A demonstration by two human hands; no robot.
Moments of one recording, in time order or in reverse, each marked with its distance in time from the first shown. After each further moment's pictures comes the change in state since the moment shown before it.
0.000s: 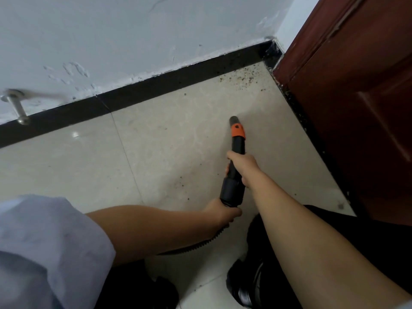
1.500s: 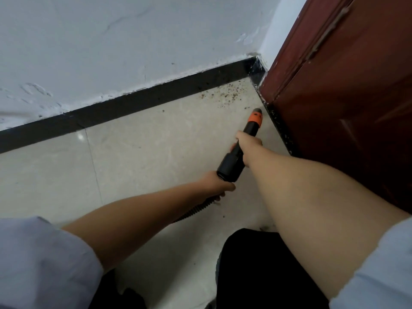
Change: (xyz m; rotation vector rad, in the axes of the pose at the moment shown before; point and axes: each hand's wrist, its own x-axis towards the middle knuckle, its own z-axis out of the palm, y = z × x) left_hand 0.077 0.135 0.016 0.219 0.020 0.024; right_hand 0.090 -0.106 -0.066 0.135 0.107 0.074
